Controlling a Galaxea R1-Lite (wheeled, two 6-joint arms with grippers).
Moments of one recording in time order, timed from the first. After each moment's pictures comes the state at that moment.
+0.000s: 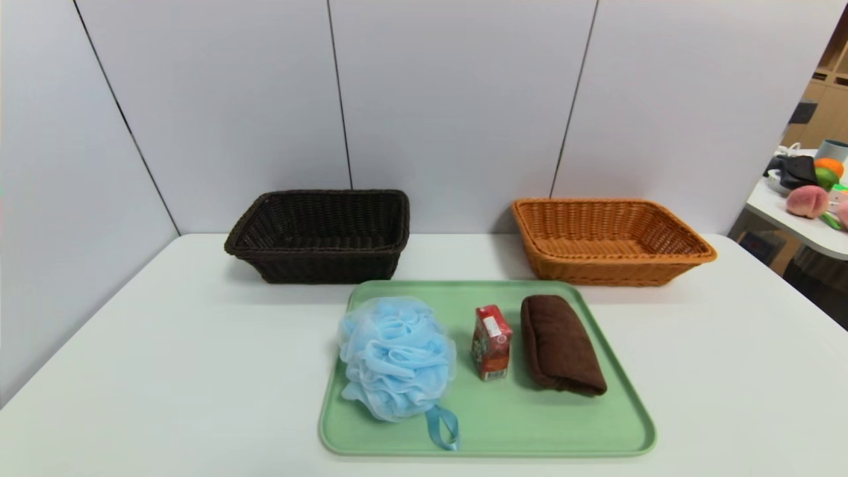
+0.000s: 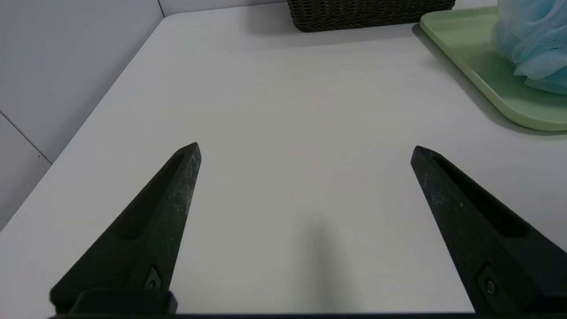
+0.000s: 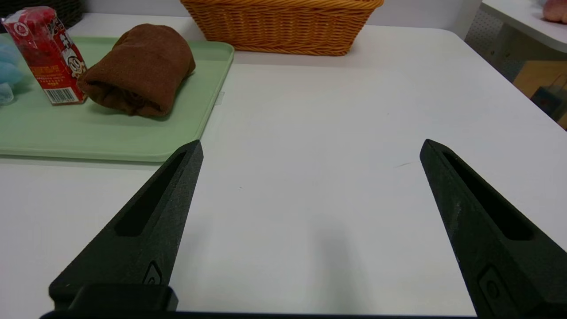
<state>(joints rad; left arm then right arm) -0.01 0.00 0.00 0.00 -0.02 0.06 0.00 0.00 -0.01 0.02 0.01 -0.05</state>
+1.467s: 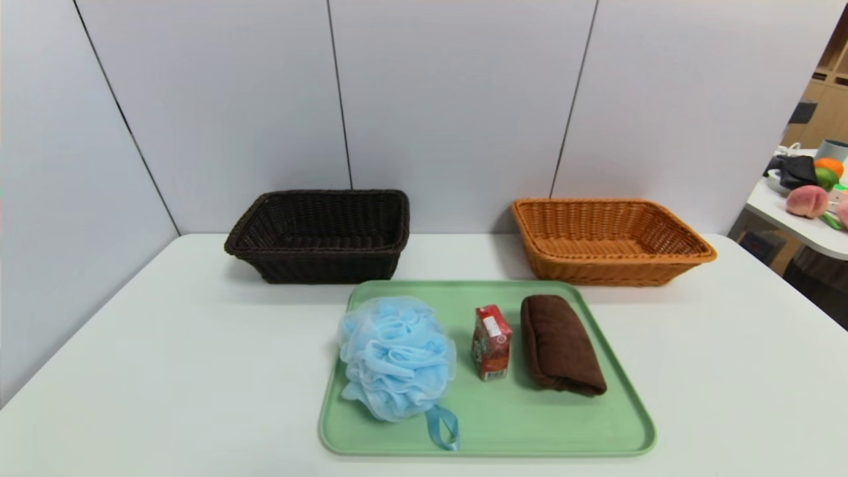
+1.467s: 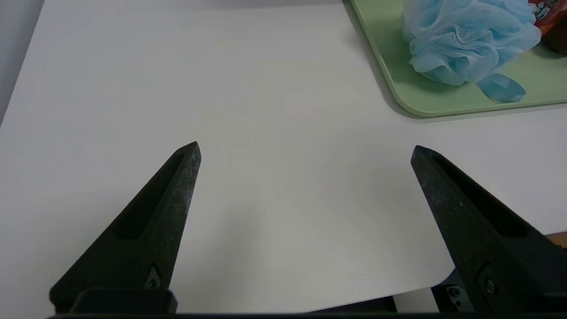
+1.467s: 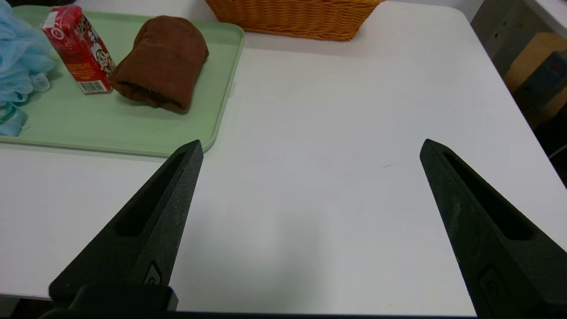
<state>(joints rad) -0.01 0.36 -0.56 0.50 -0.18 -0.02 0.00 0.31 -0.49 0.40 0.04 -0.08</state>
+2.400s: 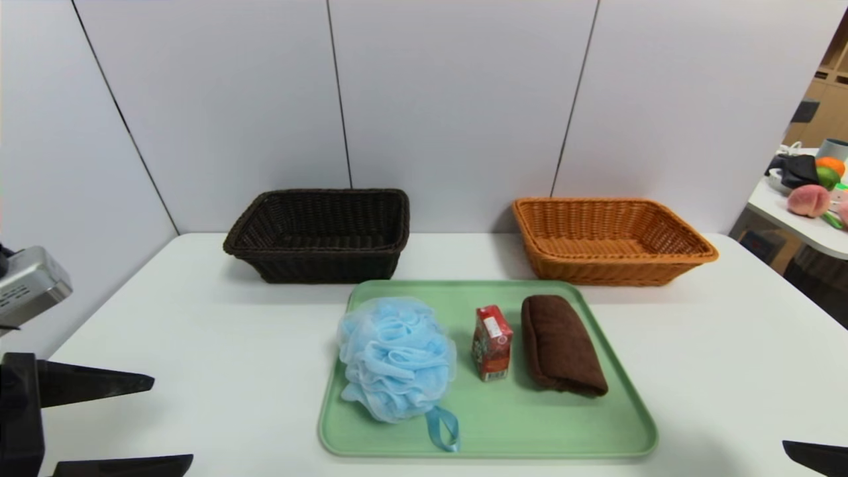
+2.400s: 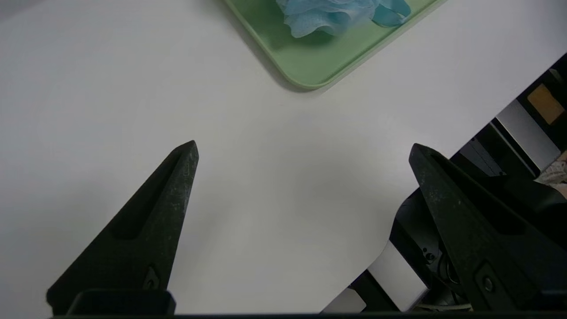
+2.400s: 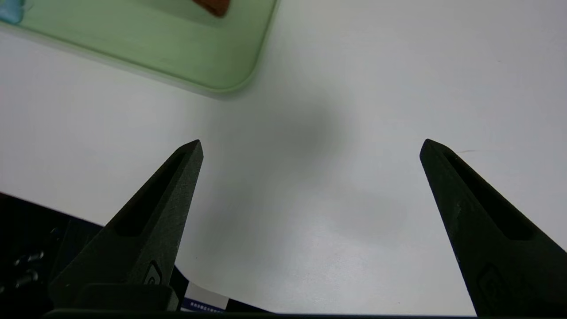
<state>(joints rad) -0.23 1.02 -0.88 0.58 -0.44 0.20 0.04 0.96 -0.81 0.66 0.19 -0.22</state>
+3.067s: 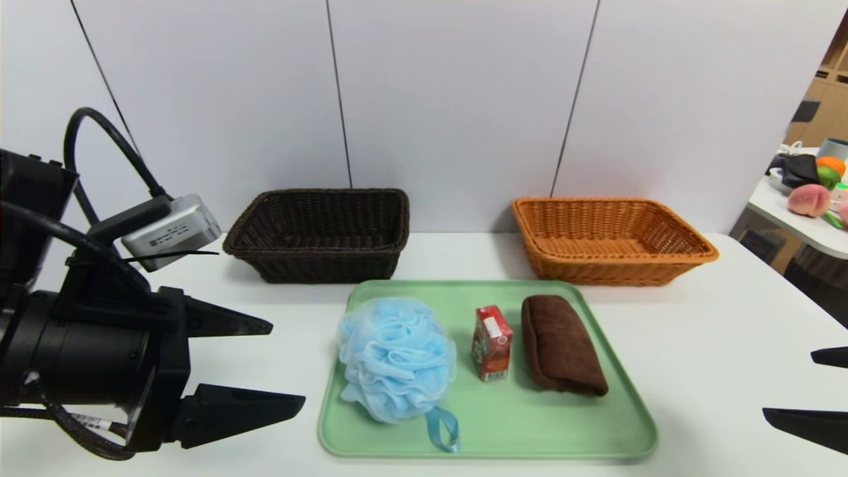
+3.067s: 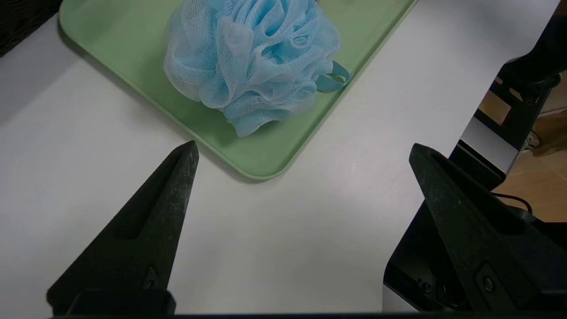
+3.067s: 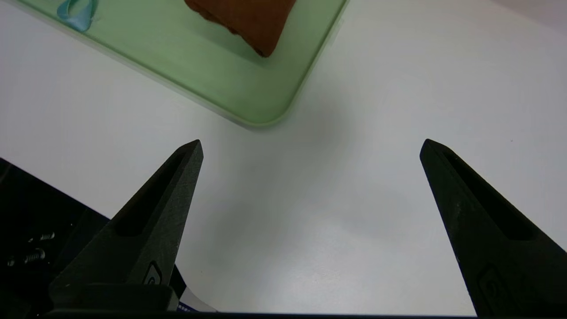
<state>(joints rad) -0.43 1.26 -0.97 0.37 -0.50 0.19 0.05 1.05 -0.92 0.65 0.29 -0.32</state>
